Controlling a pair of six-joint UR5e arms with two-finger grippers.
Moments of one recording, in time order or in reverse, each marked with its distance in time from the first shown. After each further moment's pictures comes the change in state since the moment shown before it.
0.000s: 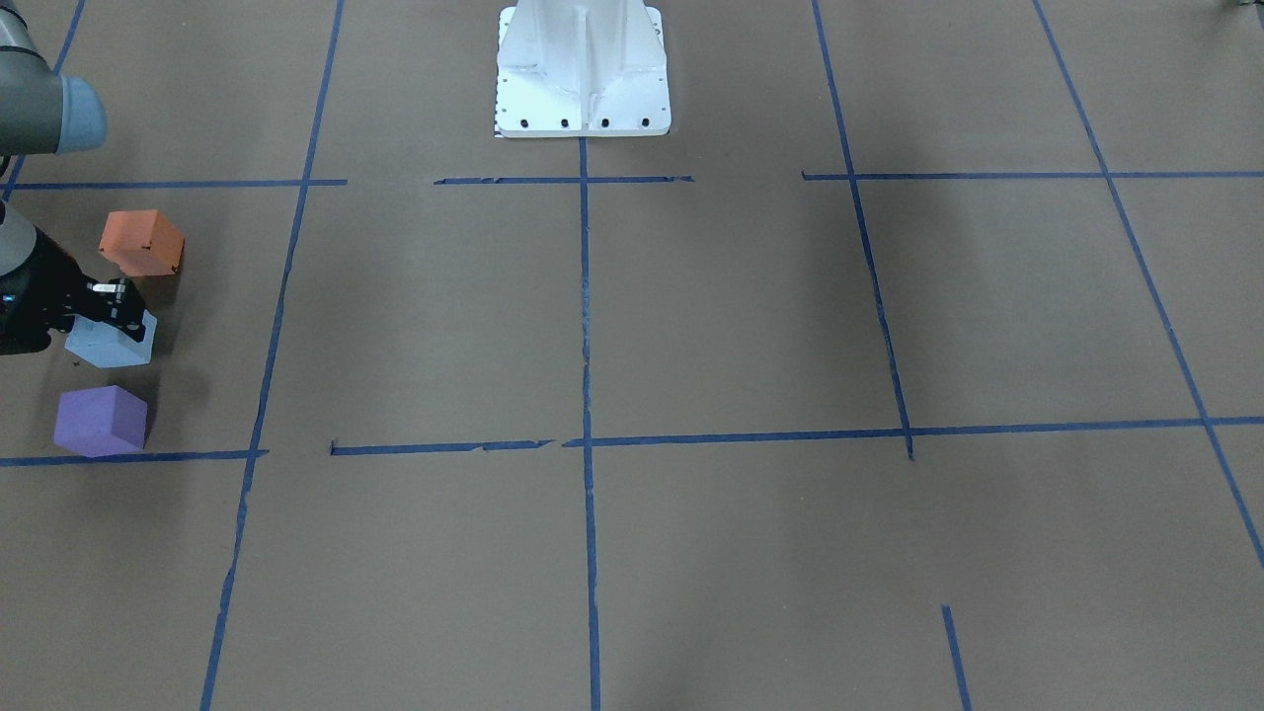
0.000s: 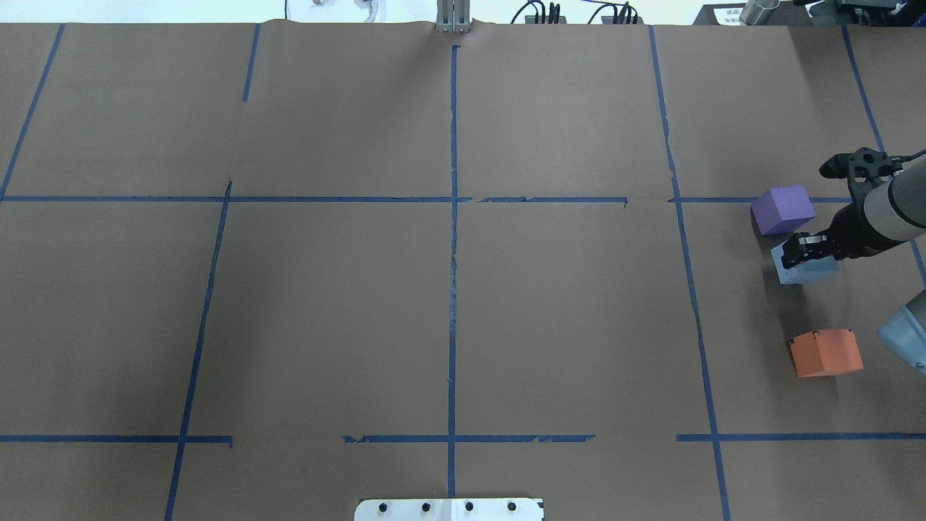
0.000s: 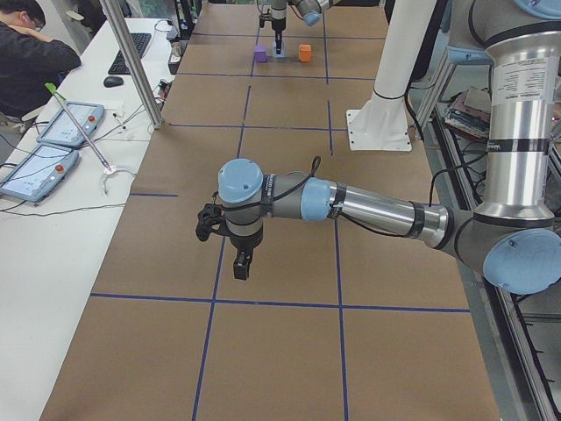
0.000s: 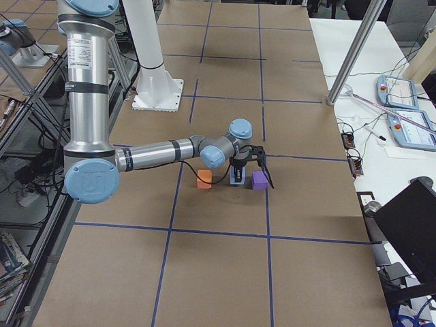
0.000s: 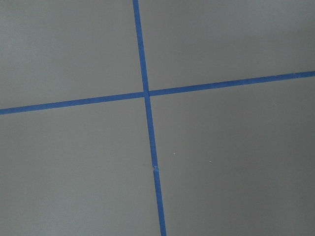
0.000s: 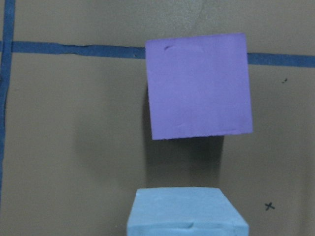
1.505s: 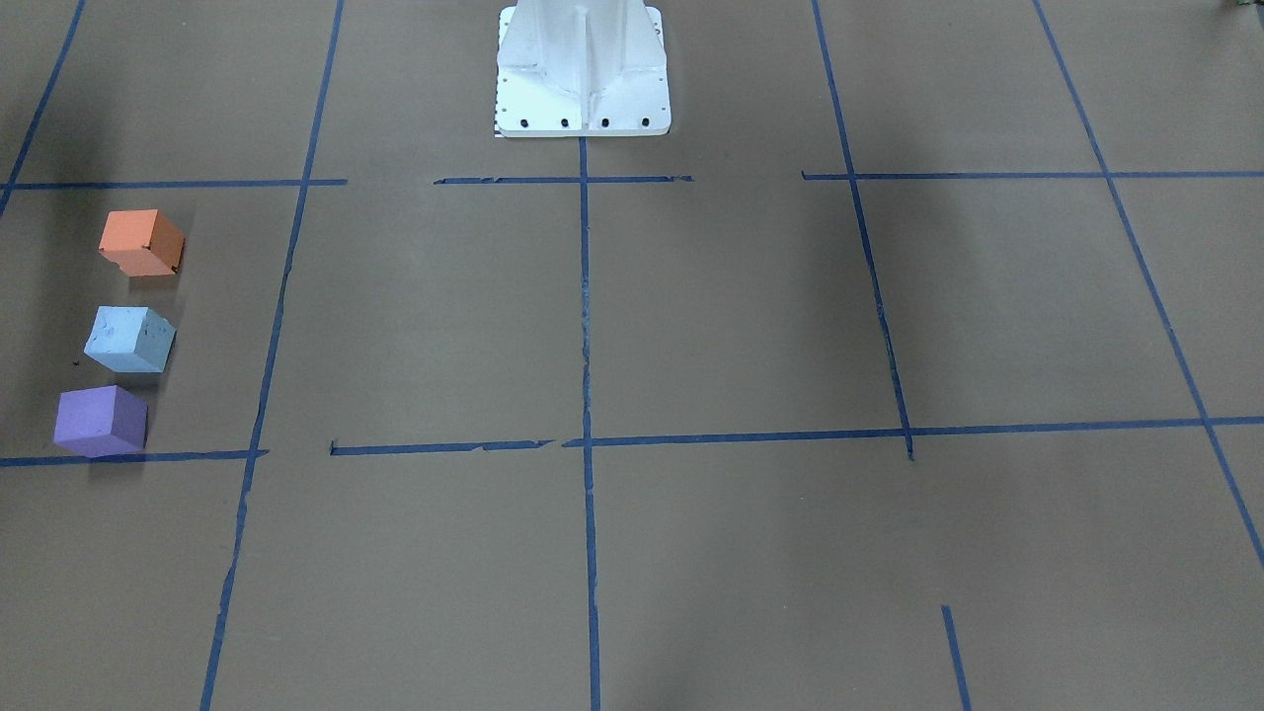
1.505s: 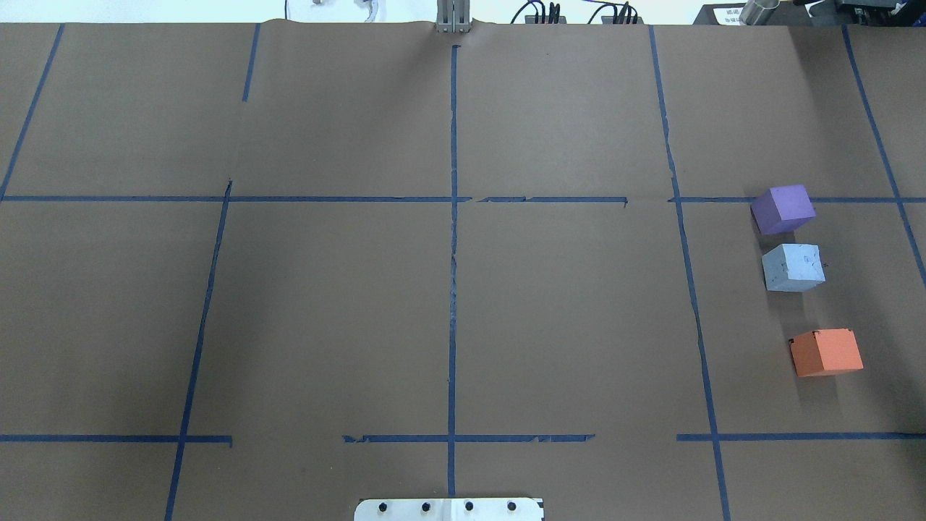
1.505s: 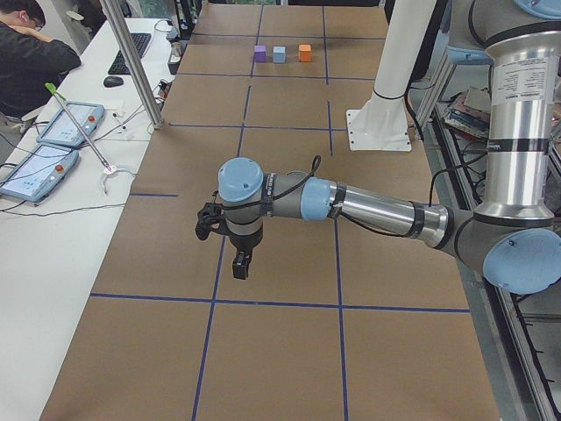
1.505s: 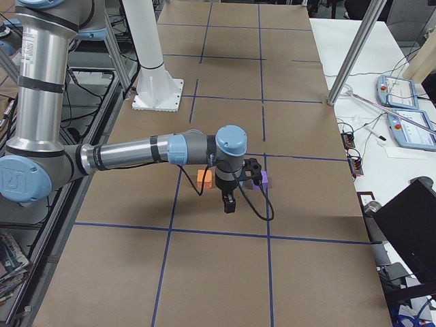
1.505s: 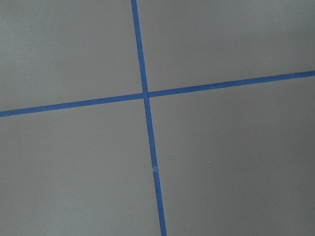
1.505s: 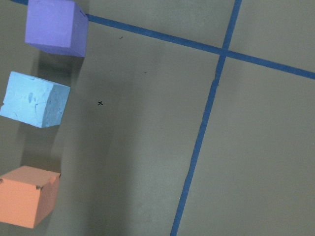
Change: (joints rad) left arm 0.000 0.001 0.001 -0.005 0.005 0.008; right arm 0.543 -0.170 0.236 -0.595 0.152 -0.921
